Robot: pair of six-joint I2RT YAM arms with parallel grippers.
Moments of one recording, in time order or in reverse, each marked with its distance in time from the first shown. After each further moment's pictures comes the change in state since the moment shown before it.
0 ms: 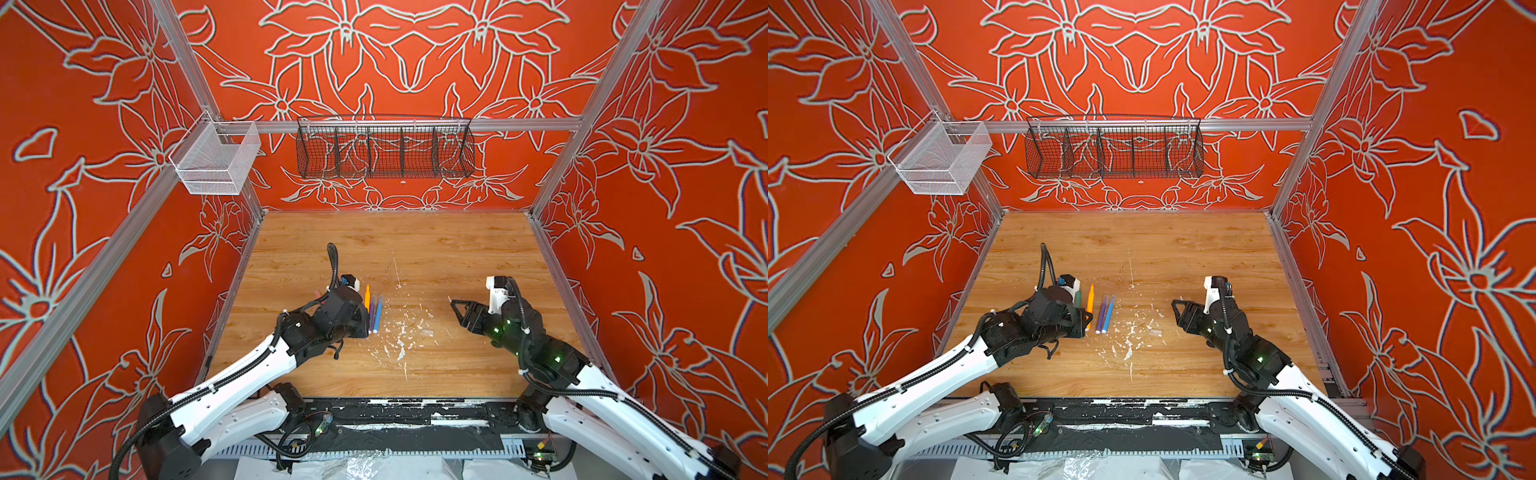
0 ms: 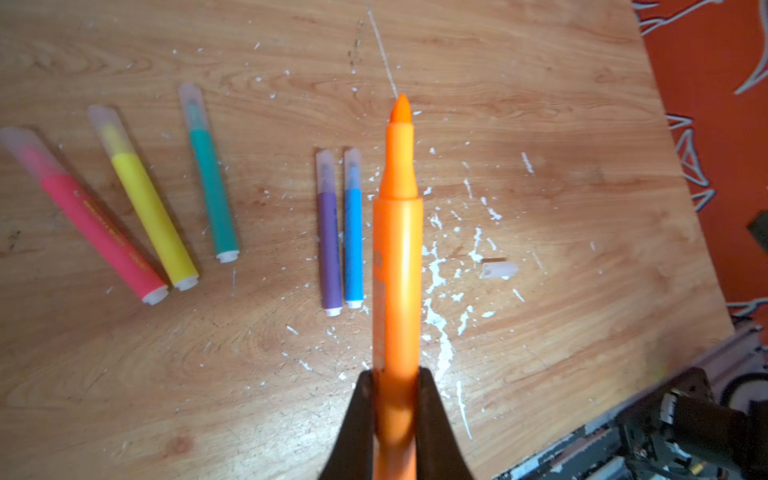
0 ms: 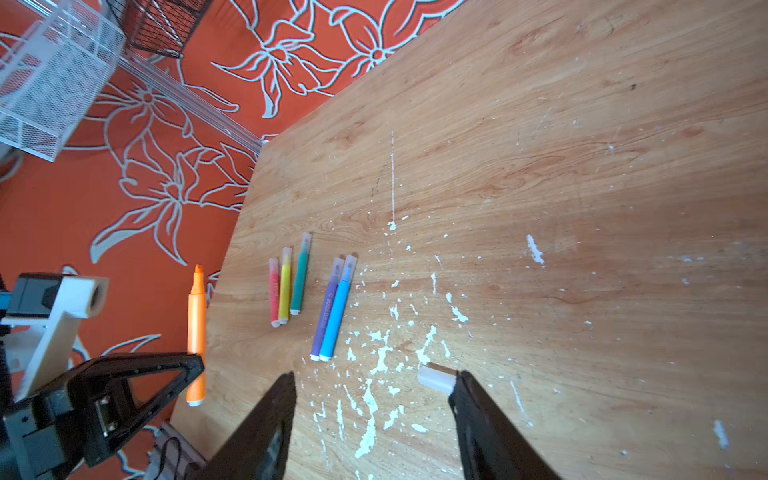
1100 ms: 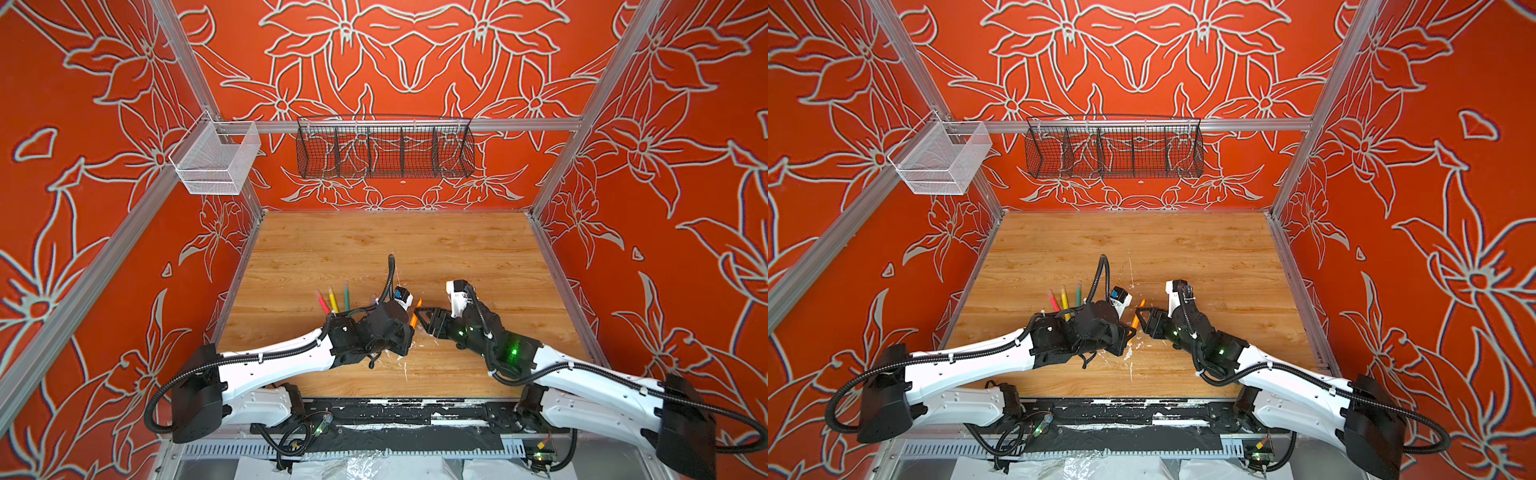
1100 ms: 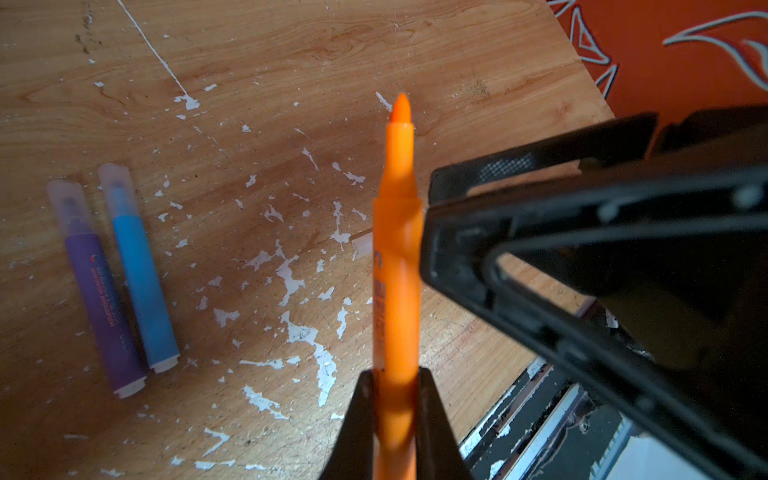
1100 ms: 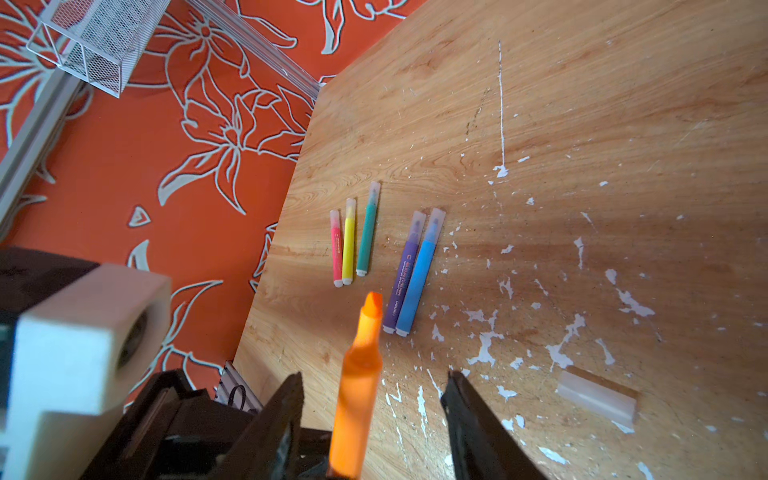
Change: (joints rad) left arm -0.293 0.290 0.060 0.263 -0.006 0.054; right arm 0.262 0.329 -0.018 0.375 0.046 0.119
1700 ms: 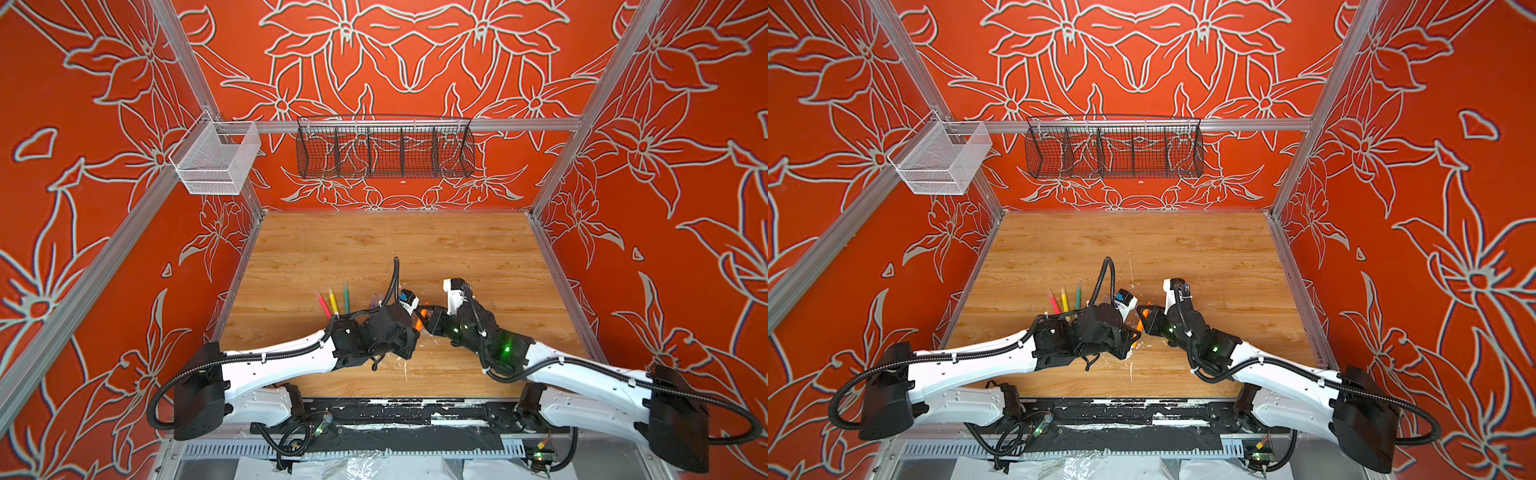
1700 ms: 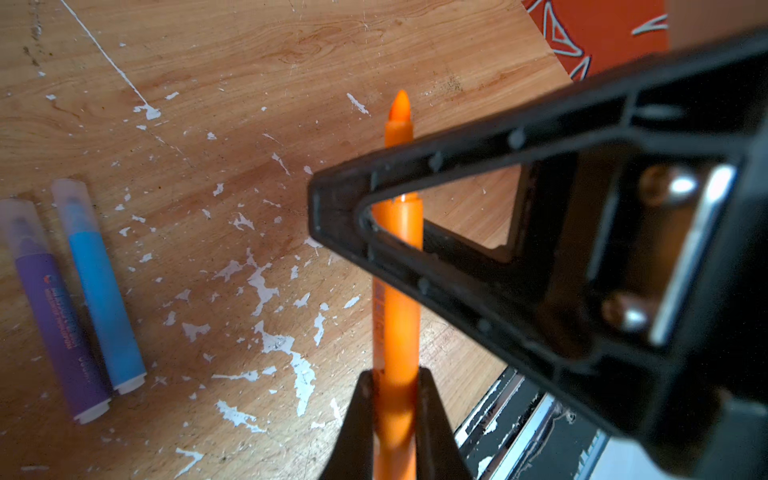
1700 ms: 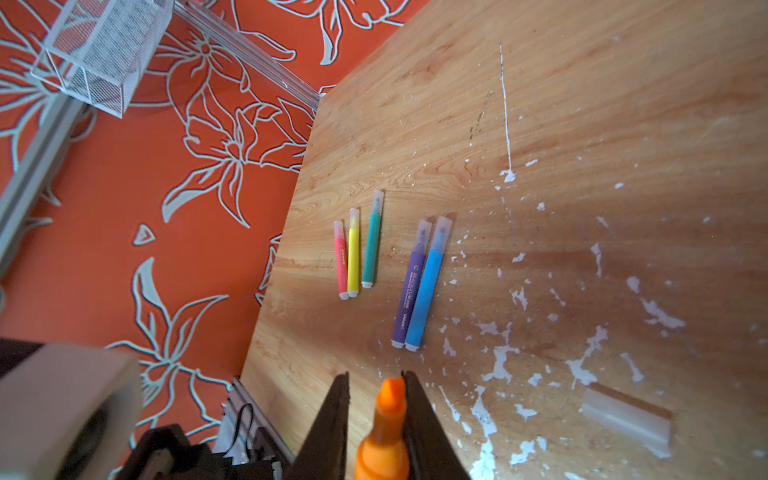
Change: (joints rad) left arm -0.027 0.010 0.000 0.037 0.013 0.016; right arm 0.006 0.066 0.010 0.066 0.021 0.045
